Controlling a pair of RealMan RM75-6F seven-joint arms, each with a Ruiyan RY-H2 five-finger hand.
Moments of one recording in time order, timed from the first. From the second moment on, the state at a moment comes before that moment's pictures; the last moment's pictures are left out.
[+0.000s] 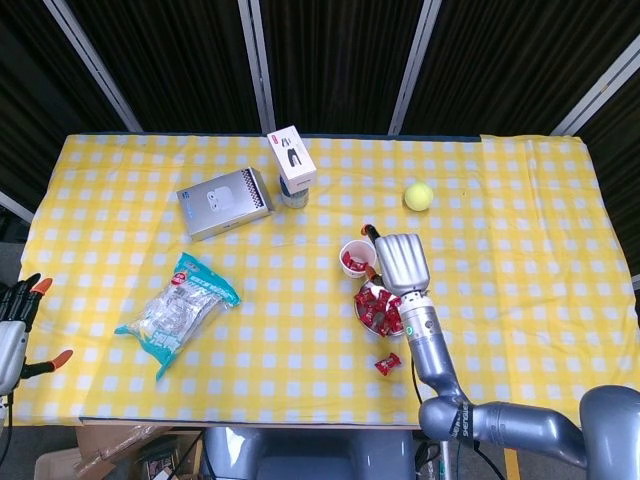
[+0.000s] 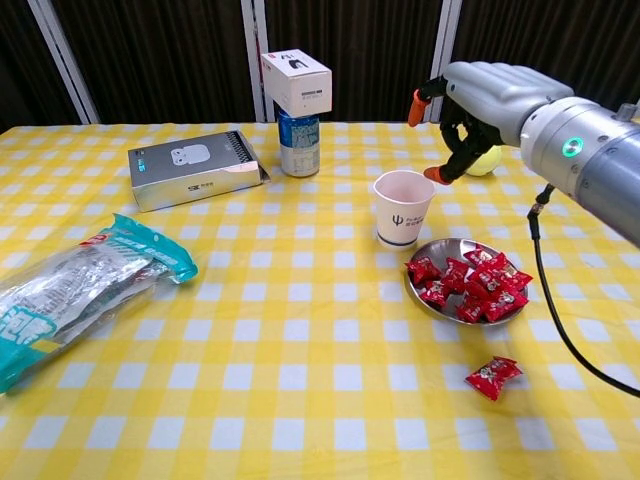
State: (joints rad) left arm -0.08 -1.11 -0.05 -1.66 1.42 1.45 0.02; right arm 0.78 -1.63 0.29 -1.61 -0.93 1.28 -0.65
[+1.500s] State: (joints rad) left arm -0.08 -1.13 -0.05 -1.66 1.43 1.46 0.05; right arm 0.46 -1.57 -0.10 -1.61 -1.33 1.19 -0.52
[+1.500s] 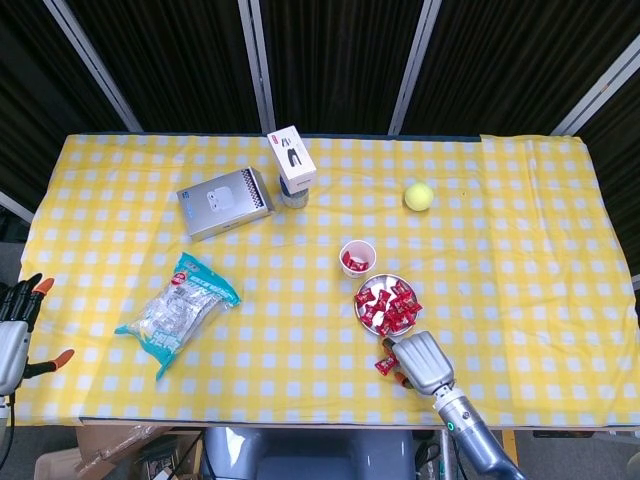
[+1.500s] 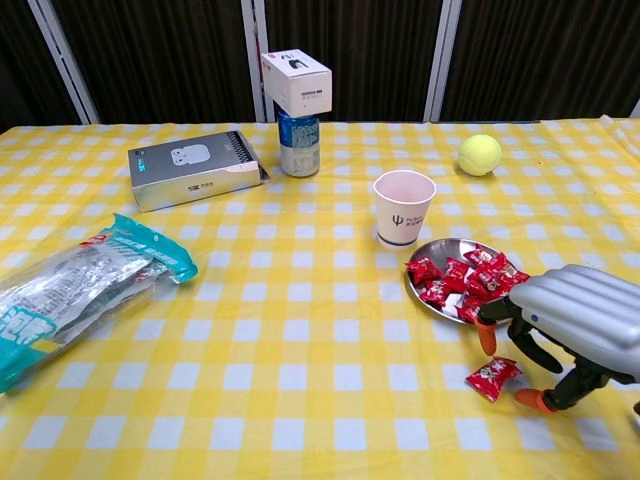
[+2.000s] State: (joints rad) left arm -0.08 -1.13 -0.05 -1.66 1.43 1.46 0.05; right arm 0.44 -1.57 -0.08 -1.61 -1.35 1.17 -0.49
